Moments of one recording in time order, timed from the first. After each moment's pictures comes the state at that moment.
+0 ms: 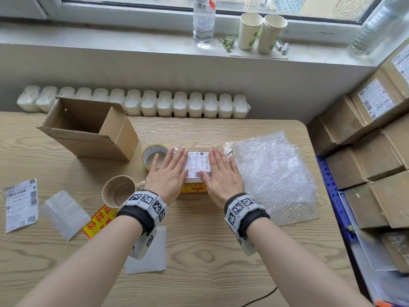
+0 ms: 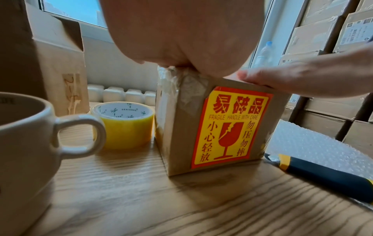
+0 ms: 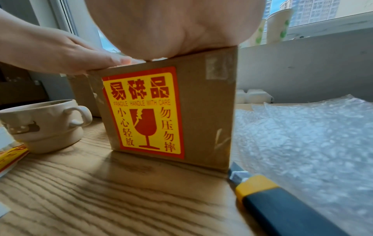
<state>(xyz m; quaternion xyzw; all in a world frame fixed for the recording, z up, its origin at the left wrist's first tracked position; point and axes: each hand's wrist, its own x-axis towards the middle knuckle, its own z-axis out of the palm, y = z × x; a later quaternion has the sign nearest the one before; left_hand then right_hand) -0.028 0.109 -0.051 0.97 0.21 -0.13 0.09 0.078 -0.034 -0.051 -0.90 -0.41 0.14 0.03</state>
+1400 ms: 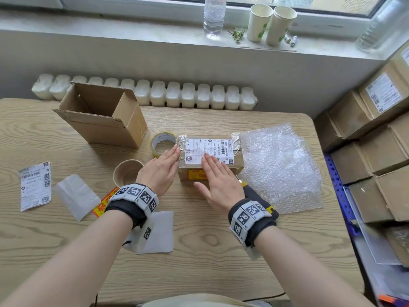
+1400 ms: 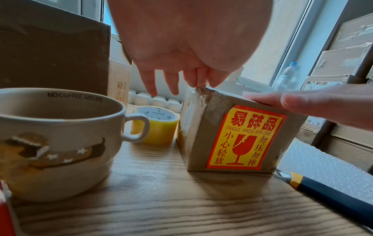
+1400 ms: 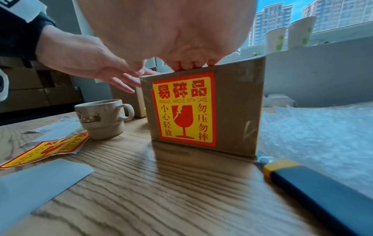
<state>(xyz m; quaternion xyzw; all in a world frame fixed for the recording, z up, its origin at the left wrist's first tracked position) -0.074 0.123 -0.054 0.93 0.24 -0.02 0.26 0.032 -0.053 -0.058 -0.85 -0.51 0.11 0.08</state>
